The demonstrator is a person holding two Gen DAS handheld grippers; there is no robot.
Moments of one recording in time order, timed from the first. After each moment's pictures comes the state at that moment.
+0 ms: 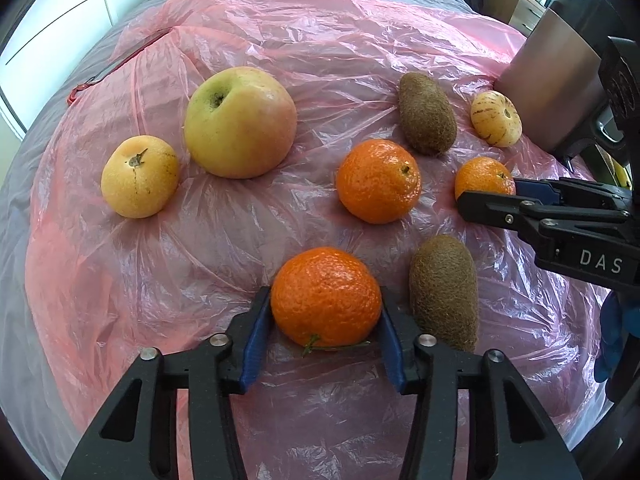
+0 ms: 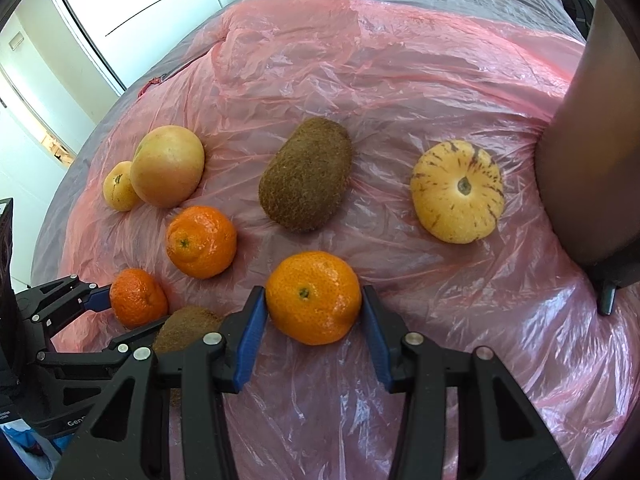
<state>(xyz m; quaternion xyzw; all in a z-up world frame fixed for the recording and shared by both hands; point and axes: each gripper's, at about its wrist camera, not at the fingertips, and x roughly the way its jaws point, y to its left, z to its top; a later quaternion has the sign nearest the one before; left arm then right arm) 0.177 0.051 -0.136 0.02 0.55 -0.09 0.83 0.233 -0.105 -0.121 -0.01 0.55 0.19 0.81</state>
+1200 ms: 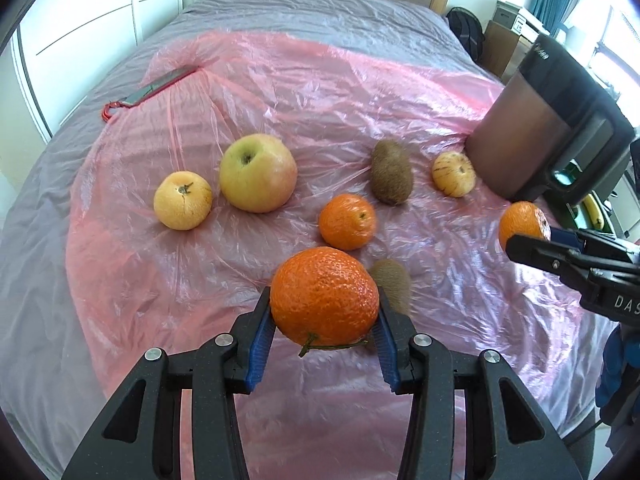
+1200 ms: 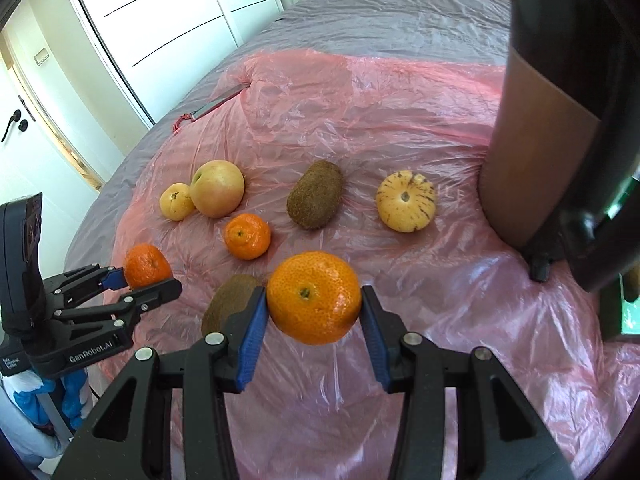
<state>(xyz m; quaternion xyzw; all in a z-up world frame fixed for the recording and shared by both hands) 0.136 0.057 -0.073 -0.03 0.49 -0.09 0.87 0.173 -0.149 -0.049 0.01 0.49 0.20 0.84</state>
